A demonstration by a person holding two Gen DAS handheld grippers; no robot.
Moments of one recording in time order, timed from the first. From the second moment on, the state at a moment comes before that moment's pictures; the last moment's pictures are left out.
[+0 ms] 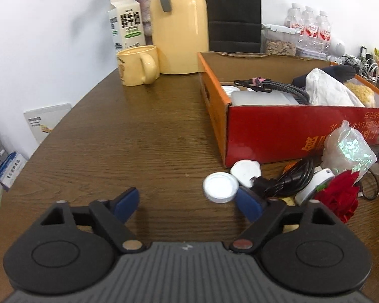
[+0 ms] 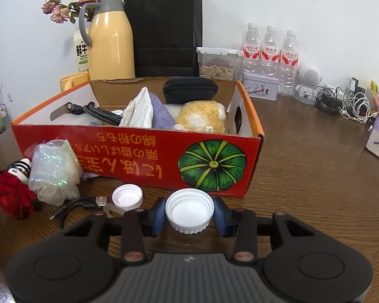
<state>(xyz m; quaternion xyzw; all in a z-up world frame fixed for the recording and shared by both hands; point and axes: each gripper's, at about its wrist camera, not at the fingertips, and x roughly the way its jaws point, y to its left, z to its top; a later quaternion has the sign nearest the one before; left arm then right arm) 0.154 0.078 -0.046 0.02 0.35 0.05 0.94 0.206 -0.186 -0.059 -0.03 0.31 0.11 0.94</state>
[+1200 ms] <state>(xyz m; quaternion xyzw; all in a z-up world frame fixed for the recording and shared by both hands) 0.191 0.017 0.043 -0.01 0.19 -0.04 0.98 0.226 -0.117 0.019 -0.05 0.19 0.19 0.96</state>
